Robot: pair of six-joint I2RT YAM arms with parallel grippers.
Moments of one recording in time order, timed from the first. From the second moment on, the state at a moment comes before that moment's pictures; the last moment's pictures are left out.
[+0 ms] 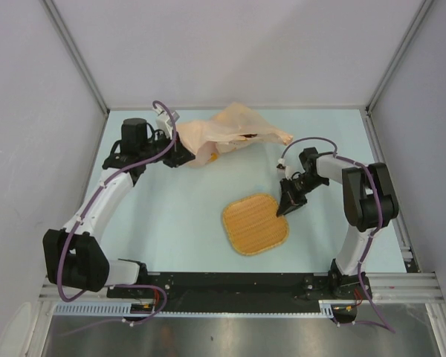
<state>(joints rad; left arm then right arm) -0.17 1.32 1.10 -0.32 0.68 -0.08 0.19 1.87 1.11 -0.83 -0.73 -0.20</state>
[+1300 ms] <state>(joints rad) -0.19 1.39 1.34 -0.69 0.68 0.06 0.10 1.35 1.46 -0.67 -0.59 0.05</state>
